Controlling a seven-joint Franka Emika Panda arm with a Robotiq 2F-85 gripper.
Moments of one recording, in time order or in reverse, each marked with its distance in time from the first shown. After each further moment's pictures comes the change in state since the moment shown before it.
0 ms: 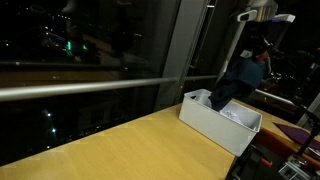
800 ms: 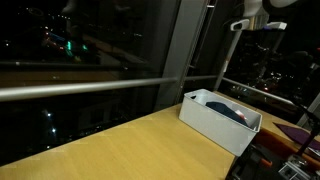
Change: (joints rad) arm 0.013 0.053 0.012 -0.017 0.001 0.002 0.001
